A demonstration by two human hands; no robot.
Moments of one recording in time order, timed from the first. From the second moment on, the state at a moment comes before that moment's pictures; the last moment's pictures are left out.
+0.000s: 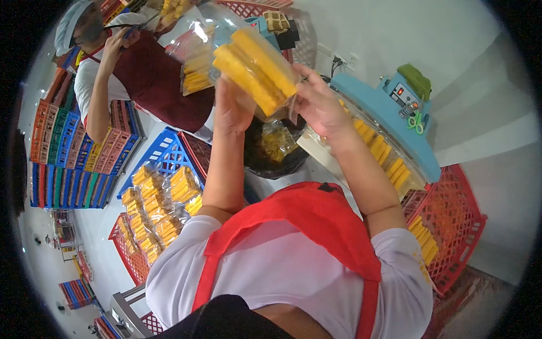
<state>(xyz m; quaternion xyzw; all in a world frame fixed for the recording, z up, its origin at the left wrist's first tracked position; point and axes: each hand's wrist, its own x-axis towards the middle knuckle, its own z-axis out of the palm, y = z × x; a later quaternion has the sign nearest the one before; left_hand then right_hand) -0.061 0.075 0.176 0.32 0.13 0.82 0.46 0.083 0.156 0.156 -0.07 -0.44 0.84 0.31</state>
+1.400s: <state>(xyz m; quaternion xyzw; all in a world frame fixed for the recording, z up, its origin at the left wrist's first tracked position) -0.064 0.100 0.138 0.42 0.15 0.63 0.64 0.126 0.145 0.170 -0.17 -0.65 0.66 0.34</state>
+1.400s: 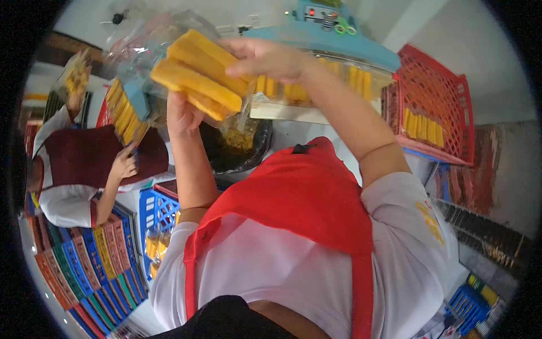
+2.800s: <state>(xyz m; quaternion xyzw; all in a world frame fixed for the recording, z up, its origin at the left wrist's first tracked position) 0.107 0.132 0.117 0.65 0.54 0.52 0.12 0.245 0.168 0.094 -0.37 -0.66 0.28 0.60</state>
